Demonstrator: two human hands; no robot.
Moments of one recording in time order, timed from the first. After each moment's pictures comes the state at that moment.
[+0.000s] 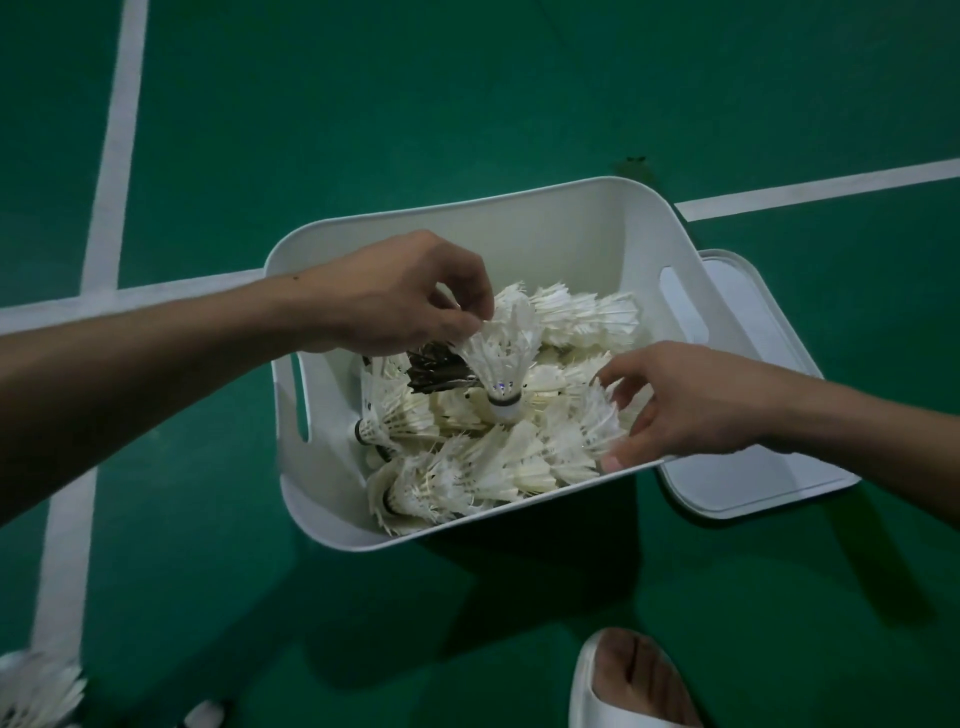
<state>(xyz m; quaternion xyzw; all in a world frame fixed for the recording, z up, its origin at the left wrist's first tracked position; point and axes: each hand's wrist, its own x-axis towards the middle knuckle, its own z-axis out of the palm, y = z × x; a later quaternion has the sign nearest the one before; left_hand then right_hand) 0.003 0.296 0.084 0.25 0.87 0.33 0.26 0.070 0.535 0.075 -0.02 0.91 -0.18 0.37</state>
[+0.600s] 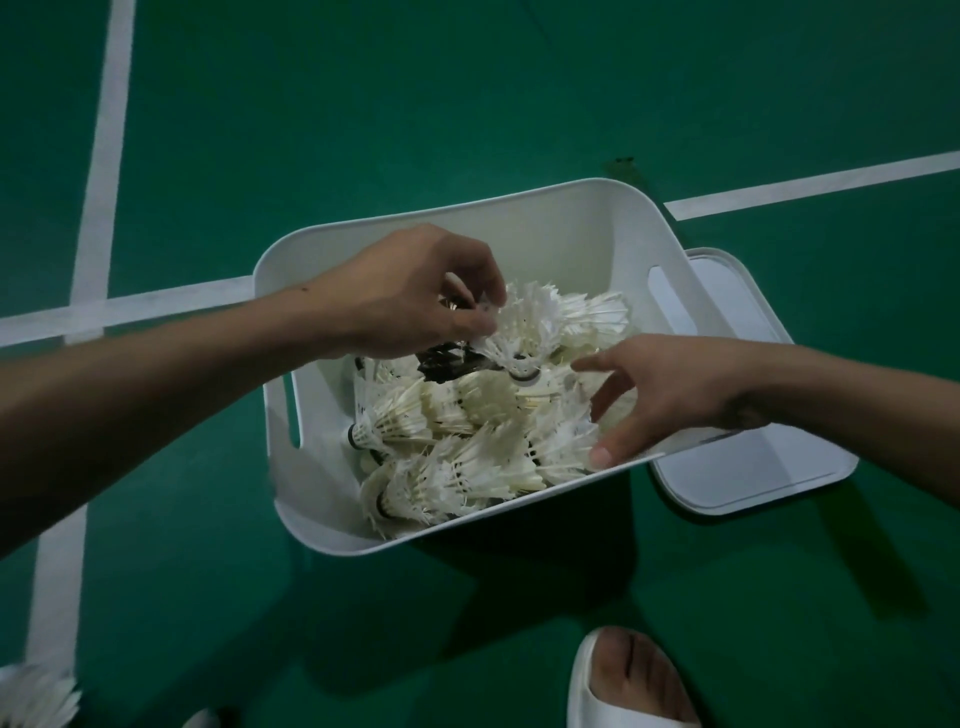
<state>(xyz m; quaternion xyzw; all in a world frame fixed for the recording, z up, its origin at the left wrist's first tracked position) 0.005 0.307 0.086 0.26 0.89 0.33 0.21 0.057 0.535 0.075 0.01 0.84 -0.28 0.46</state>
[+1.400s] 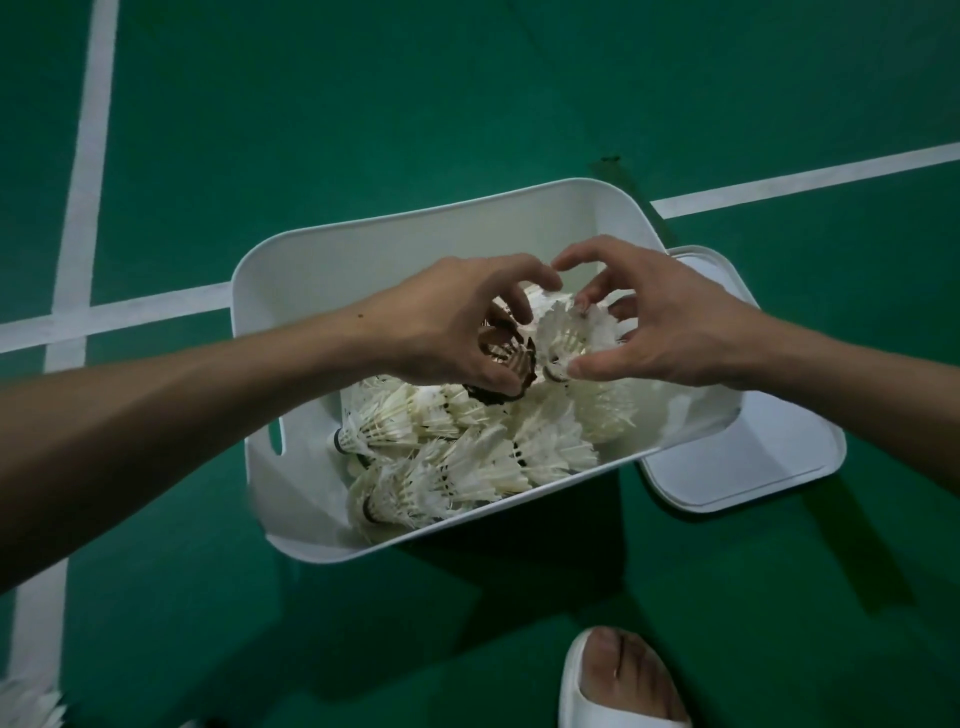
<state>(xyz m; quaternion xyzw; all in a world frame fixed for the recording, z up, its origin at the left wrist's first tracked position) 0.009 0.336 0.073 0.33 0.87 0.28 0.22 0.046 0.539 0.085 -0.05 0.93 -0.33 0.18</state>
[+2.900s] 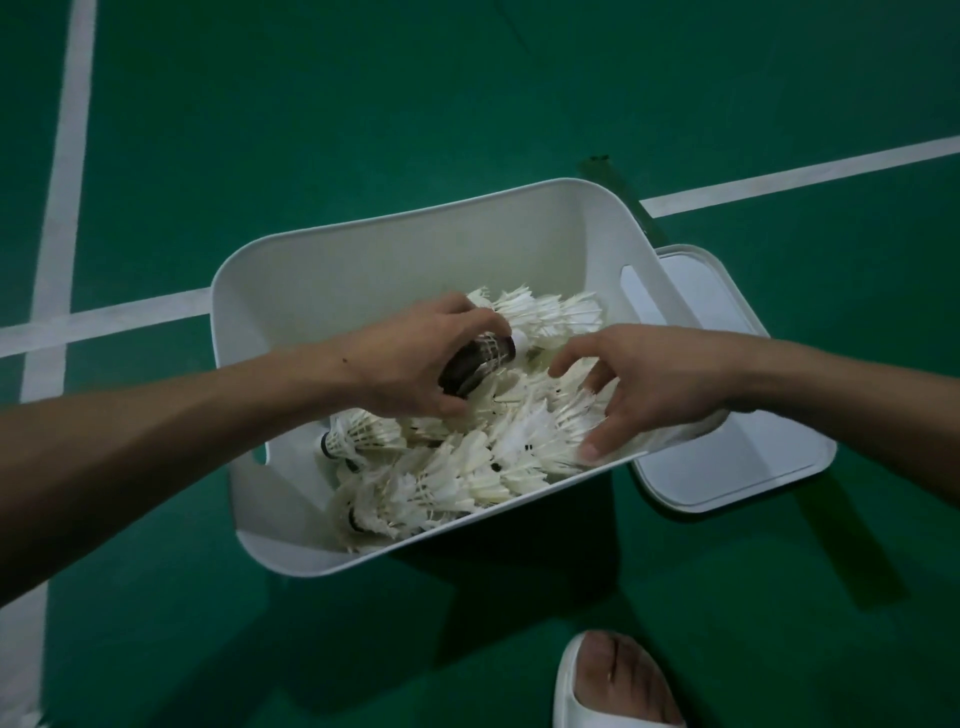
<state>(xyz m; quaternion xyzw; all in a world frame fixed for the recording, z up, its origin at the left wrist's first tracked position) 0.003 0.321 0.031 0.37 0.88 0.18 0.22 0.050 0.542 0.077 -0.08 0.90 -0.18 0.39</state>
